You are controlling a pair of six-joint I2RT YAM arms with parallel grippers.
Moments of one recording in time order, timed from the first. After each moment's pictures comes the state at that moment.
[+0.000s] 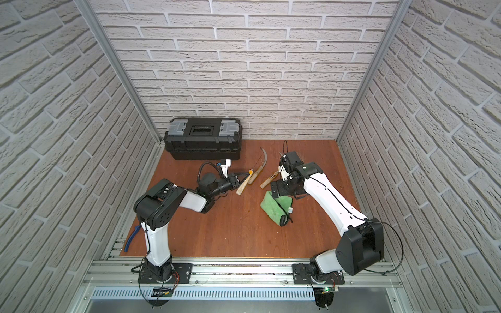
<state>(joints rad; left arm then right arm) -0.55 1.95 0.77 1.21 0.54 -1.16 0.32 1.44 1.29 -1.11 -0.05 0.18</state>
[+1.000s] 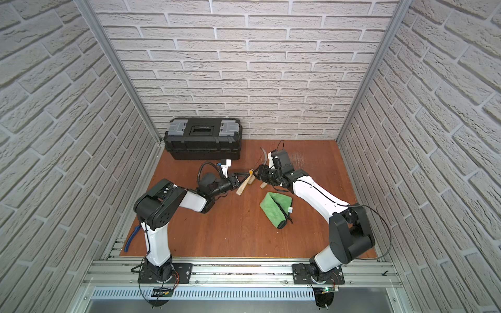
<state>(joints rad) -0.55 1.95 0.77 1.21 0.55 -1.16 0.40 1.57 1.14 -0.33 -0.28 0.74</state>
